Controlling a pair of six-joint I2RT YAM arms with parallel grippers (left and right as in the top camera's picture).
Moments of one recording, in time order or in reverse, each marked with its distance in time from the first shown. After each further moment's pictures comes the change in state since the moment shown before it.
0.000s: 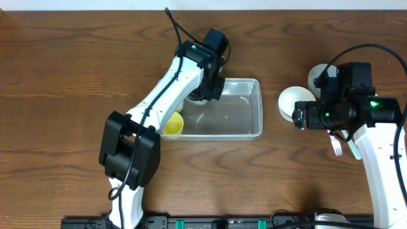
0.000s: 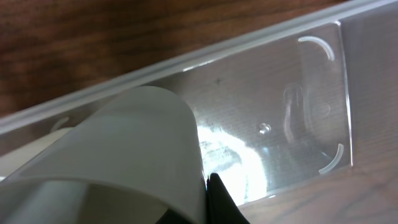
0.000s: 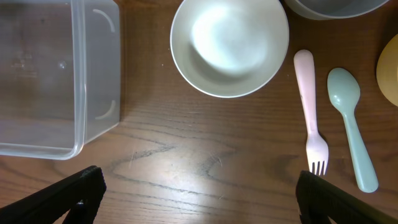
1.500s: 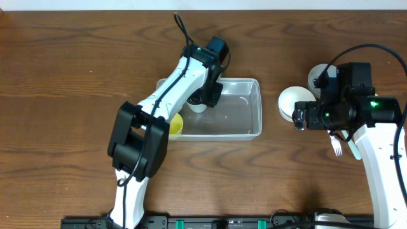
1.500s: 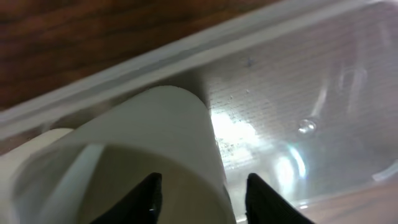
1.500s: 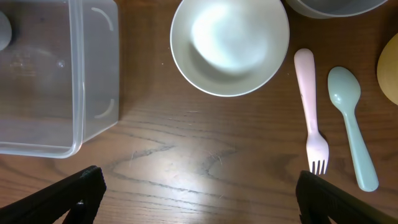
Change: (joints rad) left arm 0.001 0.082 0.000 -0.033 -0.050 0.048; right arm 0.000 0.000 0.000 -0.003 0.000 0.000
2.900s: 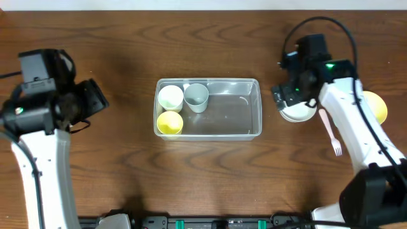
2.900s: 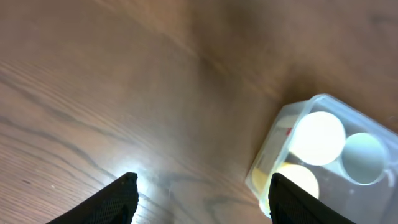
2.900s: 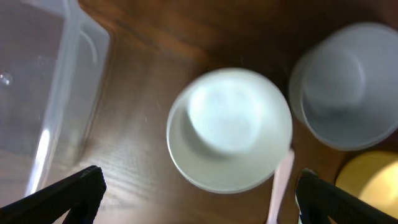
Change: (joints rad) left arm 0.727 -0.838 -0.348 -0.076 -0.002 -0.159; right arm 0.181 0.349 0.191 0.140 0.187 -0.196
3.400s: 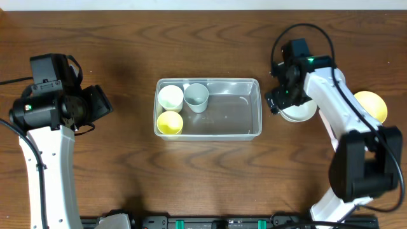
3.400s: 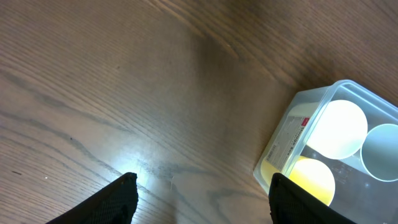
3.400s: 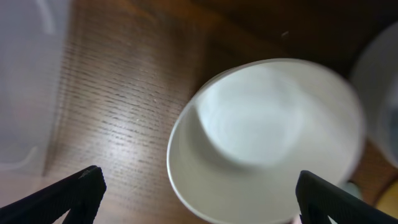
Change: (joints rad) left arm 0.000 0.006 -0.068 0.022 0.004 0.000; right arm 0.007 0.203 0.011 -0.013 0.017 0.009
